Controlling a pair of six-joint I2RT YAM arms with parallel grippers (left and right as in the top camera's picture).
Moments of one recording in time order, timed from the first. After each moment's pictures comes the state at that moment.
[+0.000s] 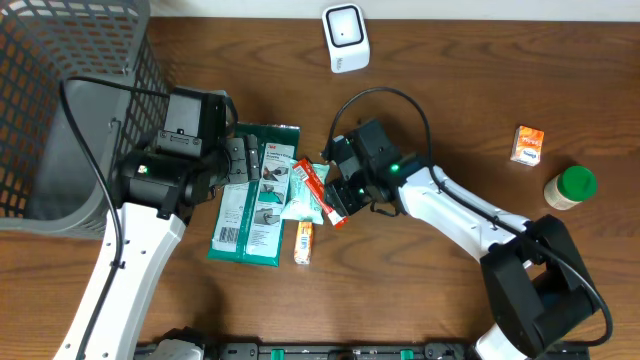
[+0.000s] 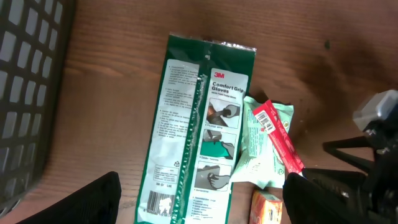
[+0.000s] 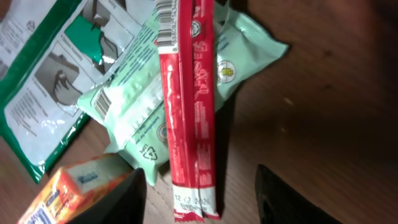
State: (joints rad) left arm -0.24 1.30 1.28 -1.00 -0.04 -0.29; right arm 0.58 1.79 1.09 -0.44 -0.31 0.06
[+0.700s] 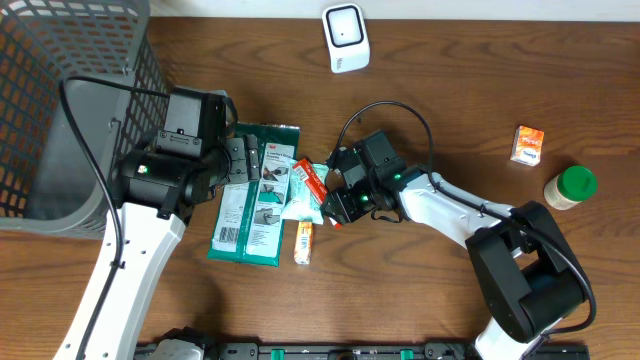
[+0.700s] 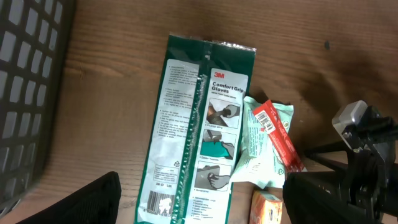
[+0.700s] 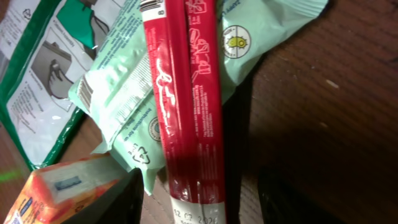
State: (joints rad) left arm -0.24 1.30 1.28 -1.00 -0.04 -0.29; right arm 0.55 1.84 0.99 -0.29 -0.44 0.10
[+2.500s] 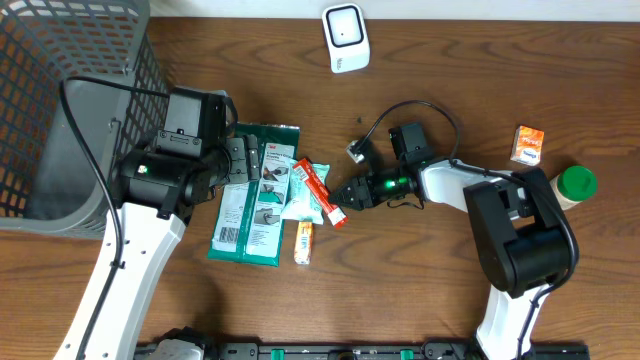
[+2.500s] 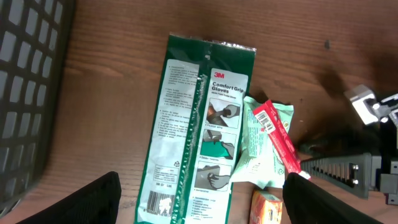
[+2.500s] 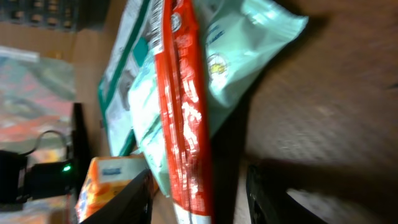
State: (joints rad) left arm -0.24 1.30 1.28 -1.00 -0.04 -0.29; right arm 0.34 2.03 0.99 -0.13 -0.98 0.08
